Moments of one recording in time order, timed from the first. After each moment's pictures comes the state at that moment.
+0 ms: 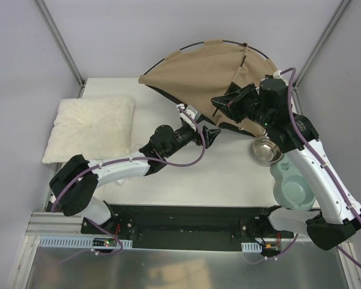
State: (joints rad) left arm -0.90 1.50 0.88 0.72 0.04 -0.15; right arm 0.54 1.20 1.52 -0.69 -0.06 1.31
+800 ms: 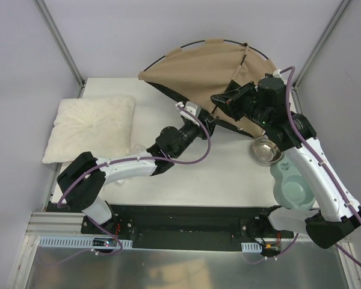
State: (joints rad) left arm -0.96 1.57 0.94 0.83 -0.22 -0.16; right arm 0.54 1.22 1.53 -0.66 -0.04 1.33
